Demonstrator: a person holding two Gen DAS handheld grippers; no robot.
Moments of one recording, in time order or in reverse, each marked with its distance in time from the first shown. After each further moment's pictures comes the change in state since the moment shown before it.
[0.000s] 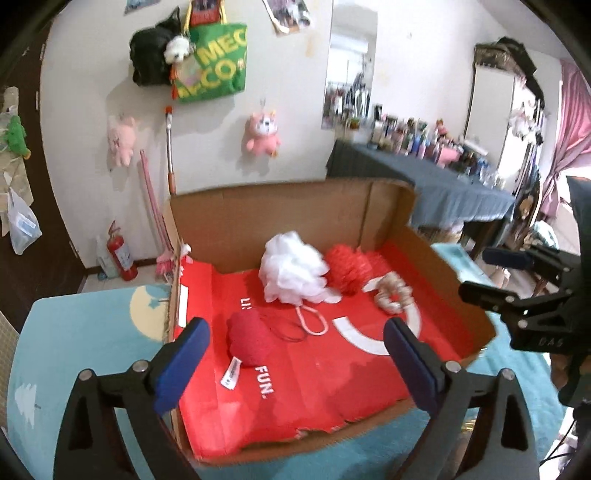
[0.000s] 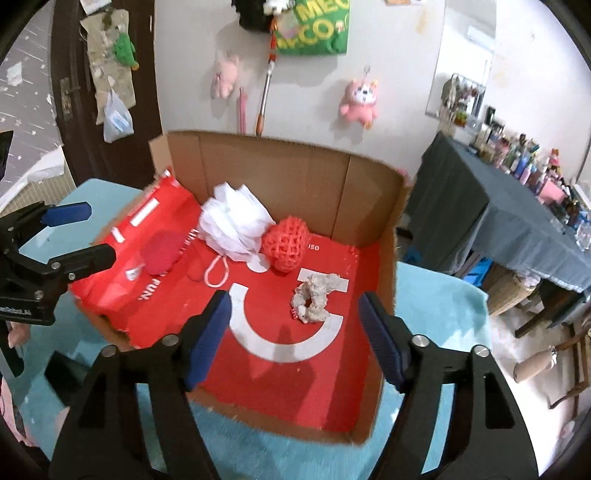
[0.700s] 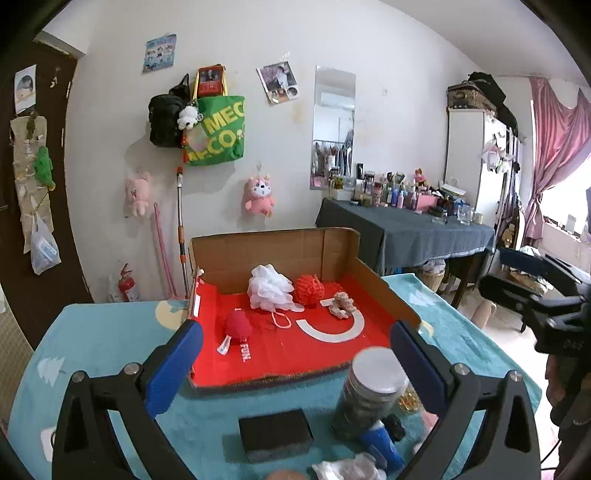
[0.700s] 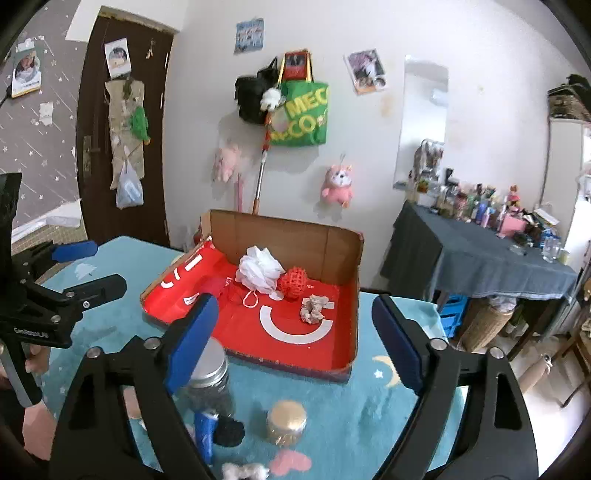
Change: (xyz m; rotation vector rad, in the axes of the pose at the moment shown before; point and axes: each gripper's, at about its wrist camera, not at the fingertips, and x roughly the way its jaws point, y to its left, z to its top) left arm -0.135 -0.049 -0.072 0.017 -0.243 0.007; right arm -0.173 0.039 -0.085 0.043 -0.360 -0.058
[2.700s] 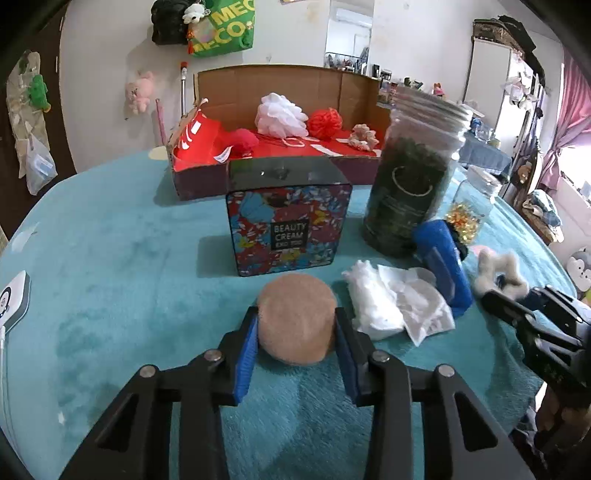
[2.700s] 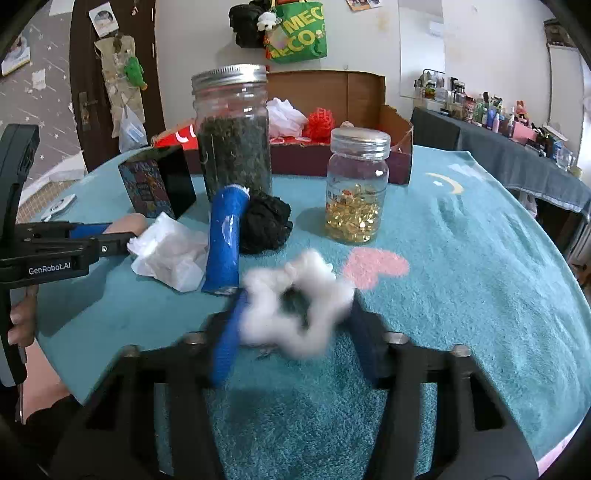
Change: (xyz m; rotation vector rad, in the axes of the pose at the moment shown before) left arm 0.032 0.013 -0.164 -0.034 0.367 0.017; right arm 0.022 0.044 -0.206 0.109 0.250 0.046
